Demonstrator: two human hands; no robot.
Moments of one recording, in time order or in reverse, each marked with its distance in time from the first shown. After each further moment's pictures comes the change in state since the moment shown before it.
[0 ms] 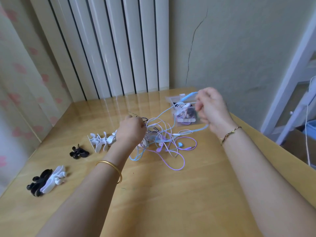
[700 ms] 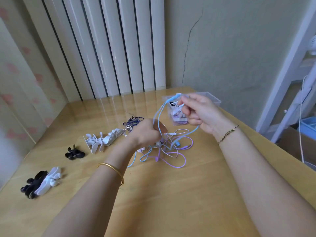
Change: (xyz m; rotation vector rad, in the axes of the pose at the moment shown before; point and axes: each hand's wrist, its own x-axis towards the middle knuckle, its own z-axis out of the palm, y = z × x) left_hand -0.019 0.037 -0.006 -0.349 -0.354 0.167; right_hand 0.003 0.006 -0.001 0.223 -0.382 0.126
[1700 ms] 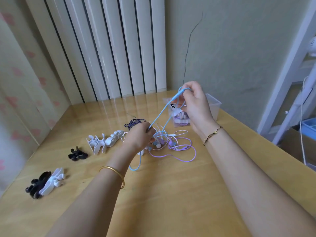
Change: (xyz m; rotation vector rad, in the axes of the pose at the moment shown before) left_hand 0.005 -0.029 0.006 0.030 0.218 -0.032; right_hand -0.001 -0.009 0.039 0.006 0.308 -0.340
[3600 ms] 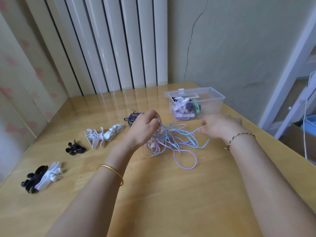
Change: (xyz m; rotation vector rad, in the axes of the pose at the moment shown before) left_hand -0.008 0.016 -0.003 -0.275 -0.021 0.145; right_hand -0.005 0.015 -0.062 -1.669 -0.420 0.448
